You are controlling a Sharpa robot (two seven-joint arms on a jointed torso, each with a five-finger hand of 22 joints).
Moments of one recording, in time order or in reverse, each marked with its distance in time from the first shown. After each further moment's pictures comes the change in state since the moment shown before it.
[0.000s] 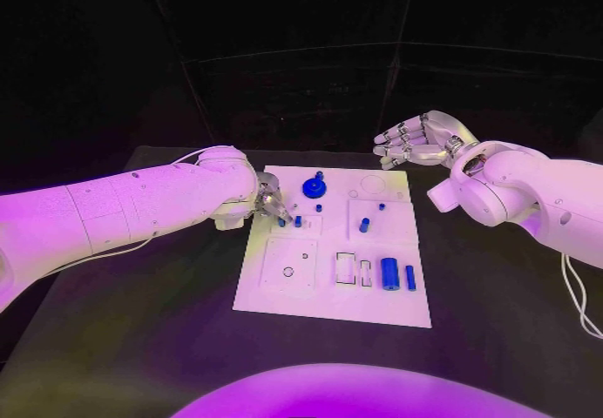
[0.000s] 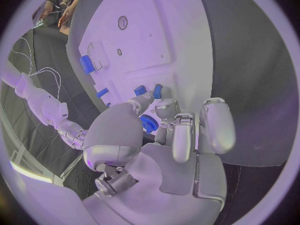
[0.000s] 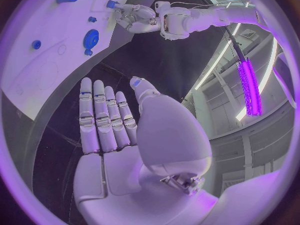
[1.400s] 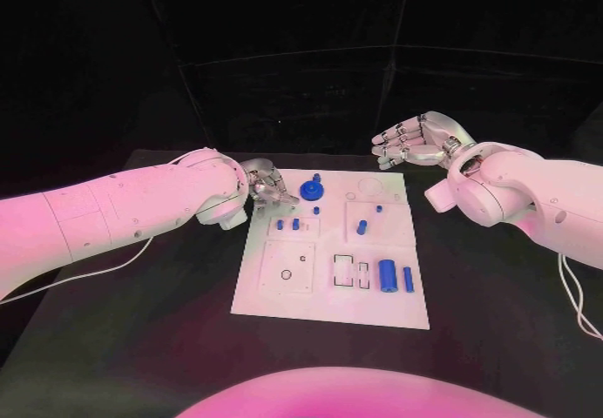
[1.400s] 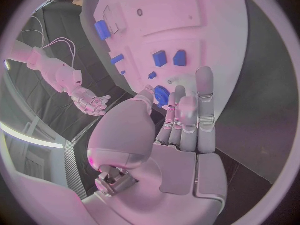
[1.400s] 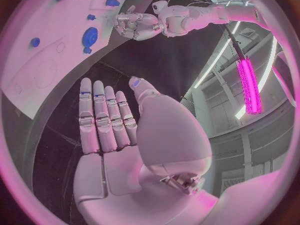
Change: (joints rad) left arm 0.001 -0.046 0.000 0.015 0.161 -0.278 0.202; left_hand 0.243 0.069 -0.430 0.151 0.000 -0.225 0.120 -0.092 -0.128 -0.460 0.116 -0.344 -0.413 -0.208 0.091 -0.465 -0.362 0.101 -0.283 0.074 -0.592 -0.578; right arm 0.000 -0.001 0.000 -0.009 0.015 -0.002 0.016; right_hand 0.000 0.000 0.016 -0.016 -0.004 0.013 -0.004 -0.011 0.000 0.011 -0.004 -0.015 -0.009 0.003 0.004 -0.031 -0.035 0.000 0.011 0.004 -0.034 -0.007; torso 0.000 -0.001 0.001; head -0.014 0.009
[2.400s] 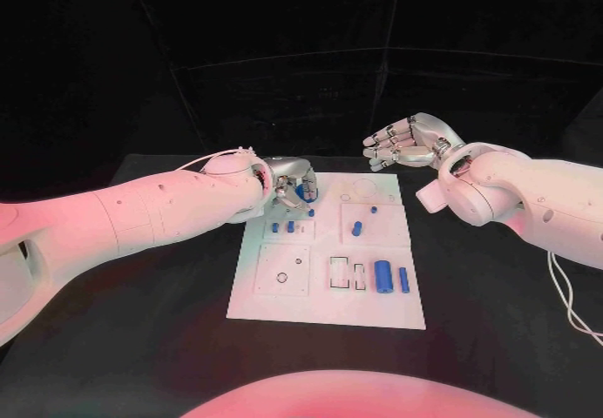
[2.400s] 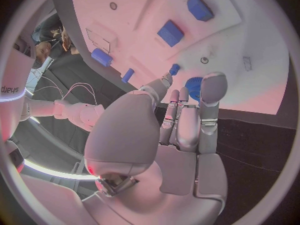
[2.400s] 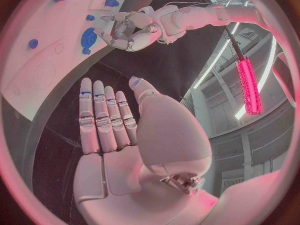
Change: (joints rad) left arm -0.003 0.177 -0.026 -0.187 -0.400 -0.001 0.386; left_hand 0.149 -0.145 0.293 -0.196 0.000 0.219 -0.011 -0.297 -0.242 0.034 0.004 -0.316 -0.381 0.182 -0.007 0.225 0.127 0.000 0.204 -0.003 0.183 0.175; right arm 0.000 0.008 0.000 -0.001 -0.003 0.000 0.003; right_hand 0.000 0.000 0.003 -0.003 0.000 0.003 0.003 0.000 0.000 0.004 0.004 -0.004 0.000 0.007 0.000 -0.004 -0.006 0.000 0.004 -0.004 -0.004 -0.001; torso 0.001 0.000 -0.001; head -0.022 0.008
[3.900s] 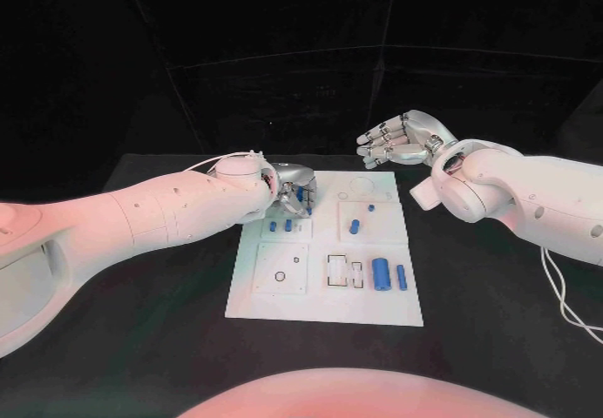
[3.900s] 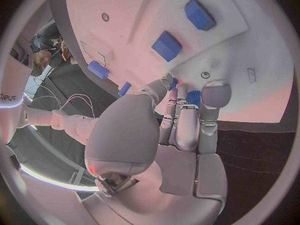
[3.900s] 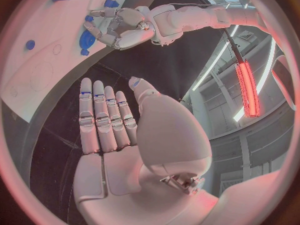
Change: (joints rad) left arm -0.015 0.068 -0.008 -0.076 -0.071 0.078 -0.002; left_hand -0.007 0.008 0.002 -0.014 0.000 0.055 -0.012 -0.036 0.000 0.070 -0.012 -0.007 -0.025 0.018 -0.011 0.008 -0.013 -0.016 0.027 -0.013 0.058 0.067; right arm 0.000 0.012 0.000 -0.003 -0.022 0.000 0.002; right_hand 0.000 0.000 0.005 0.000 0.000 0.000 0.000 -0.004 0.000 0.000 0.000 0.000 0.000 0.000 0.000 0.000 -0.003 0.000 0.000 0.000 -0.004 0.000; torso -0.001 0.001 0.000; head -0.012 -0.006
